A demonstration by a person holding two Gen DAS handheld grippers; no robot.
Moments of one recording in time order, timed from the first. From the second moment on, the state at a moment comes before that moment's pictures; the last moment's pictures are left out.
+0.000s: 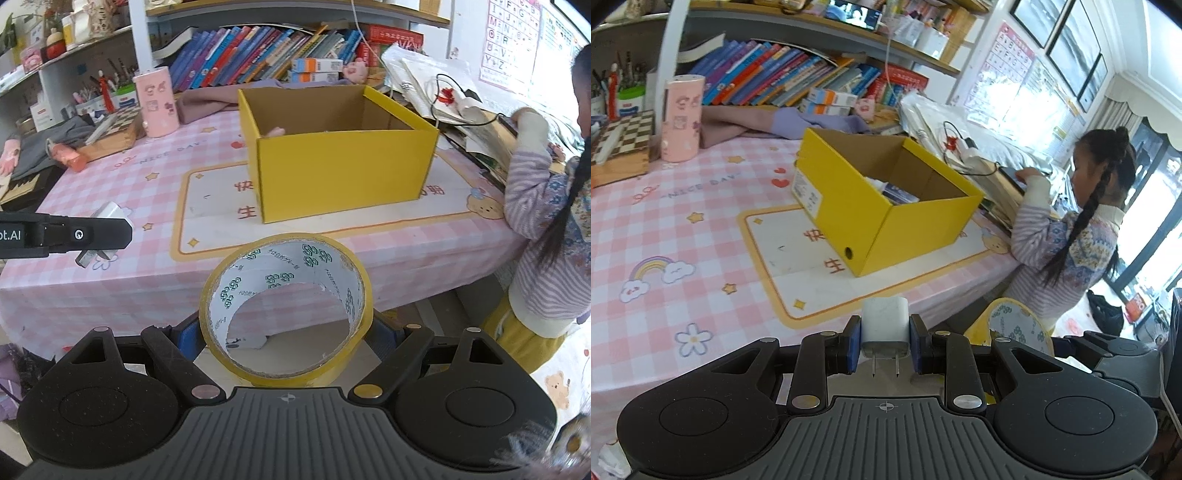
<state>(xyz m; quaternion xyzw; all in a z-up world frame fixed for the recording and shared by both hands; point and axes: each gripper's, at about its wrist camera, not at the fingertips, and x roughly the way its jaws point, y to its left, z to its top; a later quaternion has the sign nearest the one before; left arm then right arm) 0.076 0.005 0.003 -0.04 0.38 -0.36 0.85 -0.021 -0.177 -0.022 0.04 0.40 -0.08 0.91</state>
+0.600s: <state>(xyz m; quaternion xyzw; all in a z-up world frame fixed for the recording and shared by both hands) 0.087 -0.053 0.010 -0.03 0.37 -0.39 0.84 -0.015 -0.227 -0.019 0.07 0.39 -0.10 0.91</state>
